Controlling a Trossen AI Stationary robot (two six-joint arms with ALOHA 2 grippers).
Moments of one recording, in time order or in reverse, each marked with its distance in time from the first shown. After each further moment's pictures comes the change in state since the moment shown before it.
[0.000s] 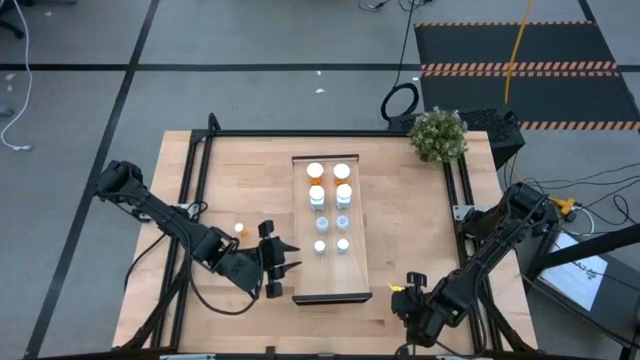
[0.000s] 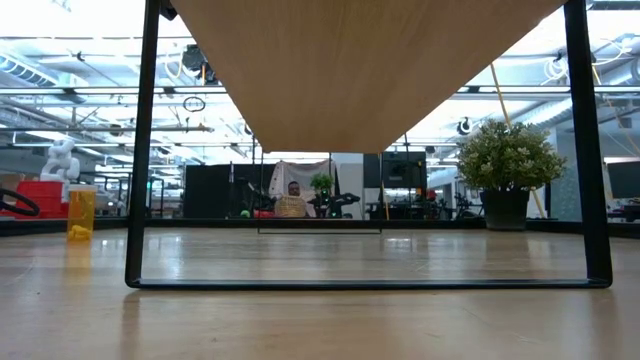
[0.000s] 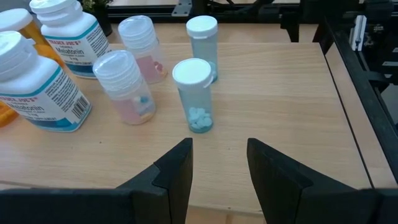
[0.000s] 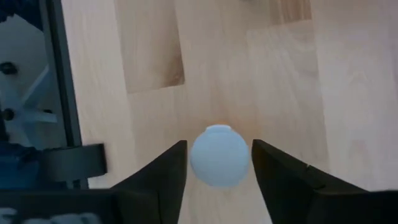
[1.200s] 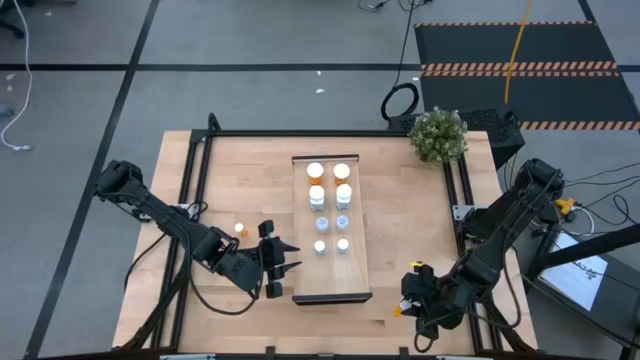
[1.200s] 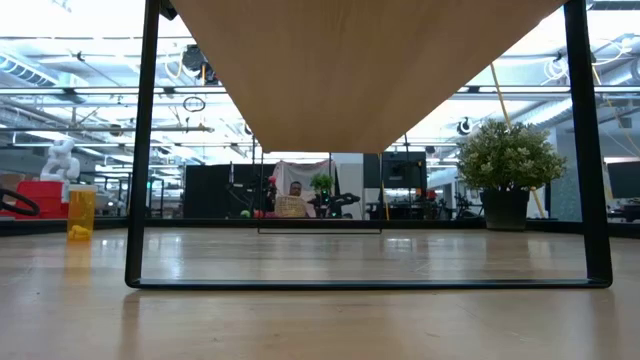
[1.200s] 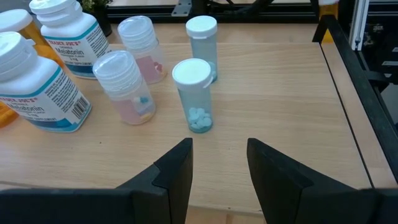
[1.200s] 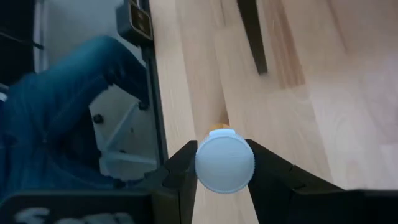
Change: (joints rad) left arm 0.000 -0.001 0.000 0.000 0.001 0.003; right arm -0.020 -0.286 0.000 0.015 0.040 0.052
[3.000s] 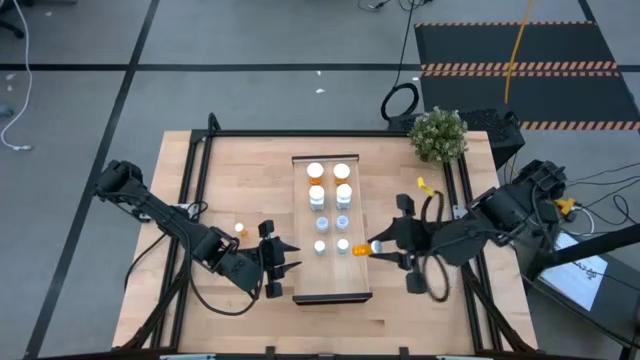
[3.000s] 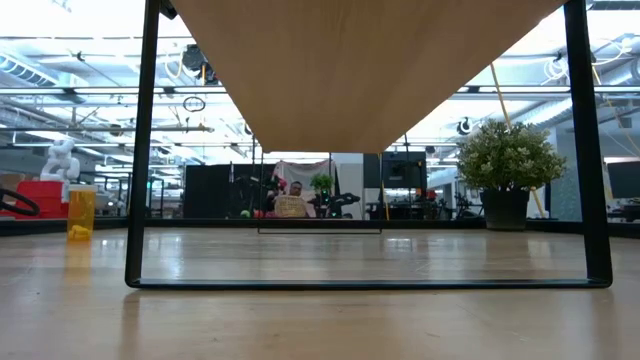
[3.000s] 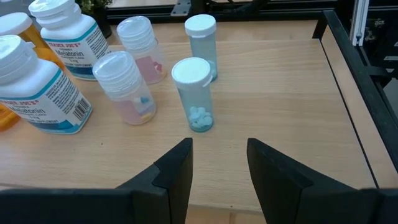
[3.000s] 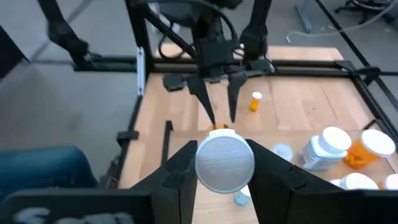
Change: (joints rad) left arm 0.000 0.000 0.000 -0.004 0.000 0.019; right arm -0.291 0.063 0.782 -0.327 0.223 -0.766
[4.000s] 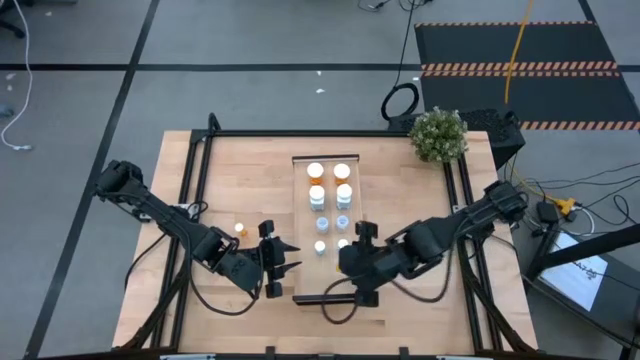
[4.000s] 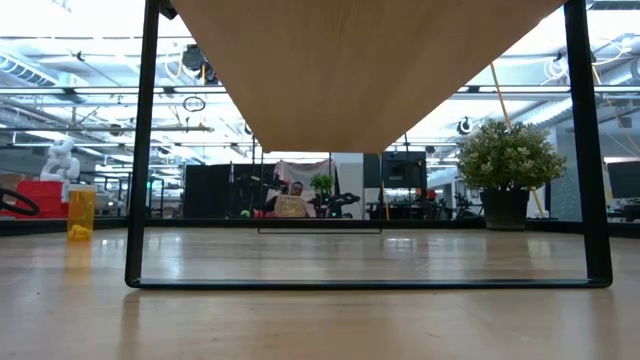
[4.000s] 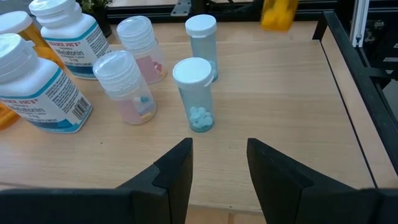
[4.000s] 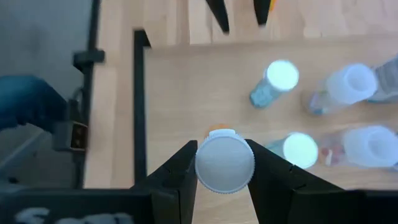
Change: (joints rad) left arm 0.000 0.000 0.000 0.001 0.000 -0.007; right arm -0.097 0.333 0.070 -0.165 -0.159 0.131
